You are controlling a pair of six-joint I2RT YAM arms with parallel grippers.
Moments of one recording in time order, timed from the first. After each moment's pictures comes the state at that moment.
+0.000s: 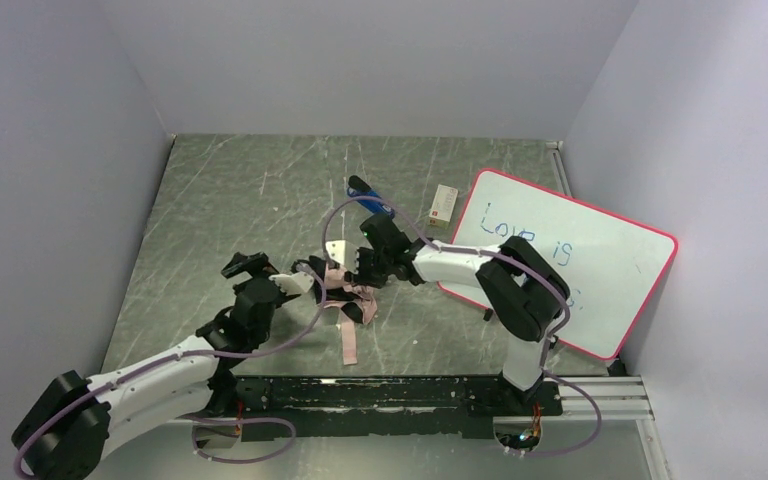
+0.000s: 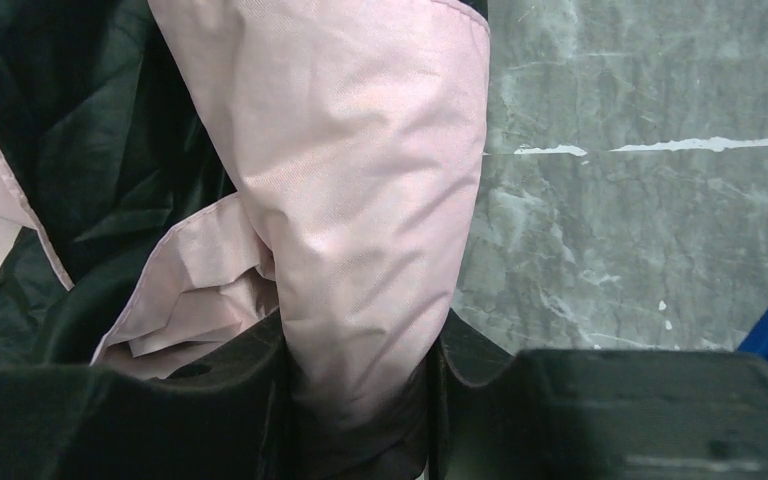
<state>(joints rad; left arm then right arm) -0.76 0.83 0.16 0.27 -0.78 0.79 0.79 1.85 1.05 -0.10 -0.32 -0.73</state>
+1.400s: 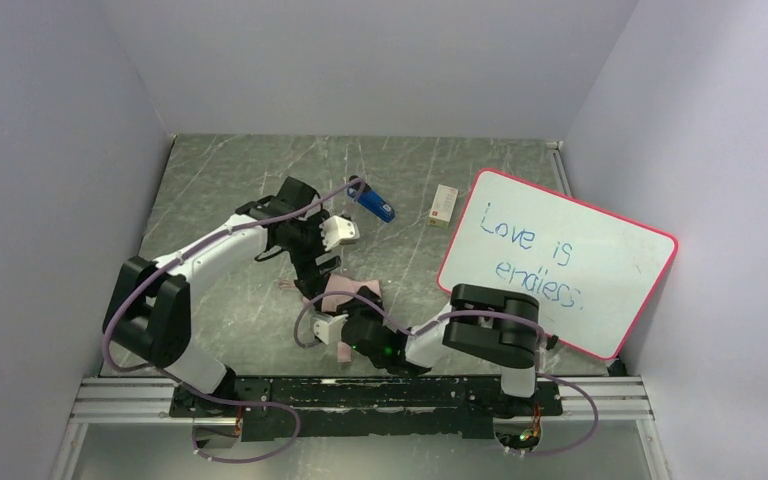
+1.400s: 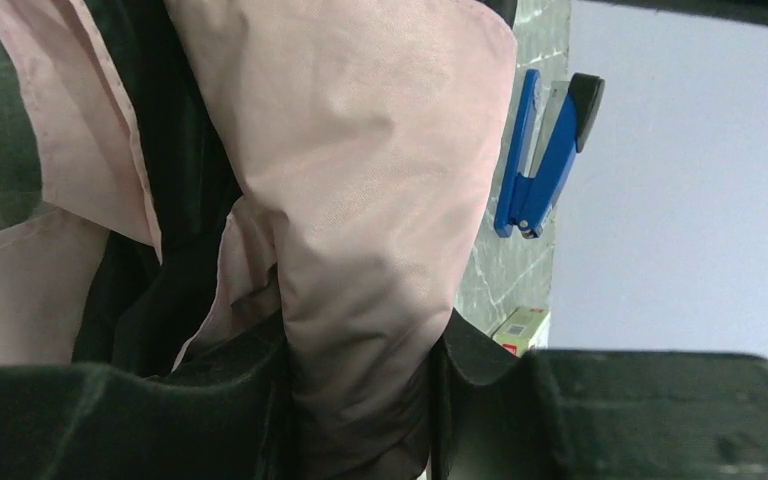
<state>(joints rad) -0.50 1.54 1.08 -0.62 0.30 0.75 1.31 1.88 0.61 0.70 0.70 -0.86</state>
